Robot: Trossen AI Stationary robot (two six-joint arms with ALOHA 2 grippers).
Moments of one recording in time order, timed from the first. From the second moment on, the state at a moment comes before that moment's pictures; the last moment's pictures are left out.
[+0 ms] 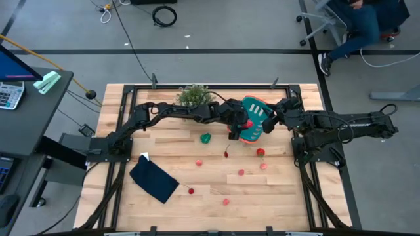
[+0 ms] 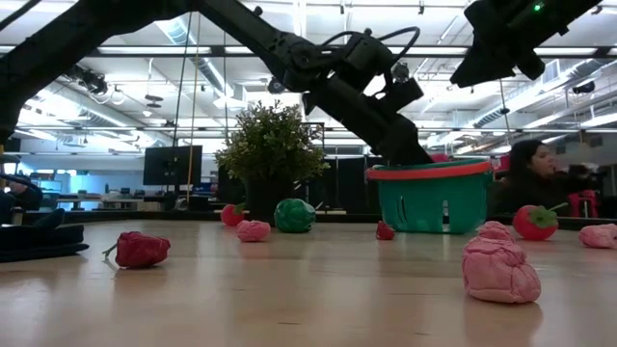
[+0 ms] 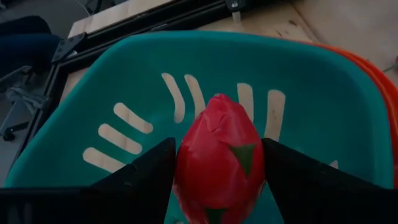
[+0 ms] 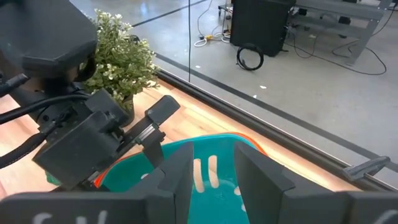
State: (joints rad) left arm 0.20 2.29 1.75 -0.01 0.09 0.42; right arm 0.00 0.75 0.69 -0.54 0.76 0.49
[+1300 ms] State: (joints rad) left arm 0.15 2.27 1.88 -0.37 0.08 0.46; right arm 0.00 0.75 0.69 -0.54 0.76 0.48
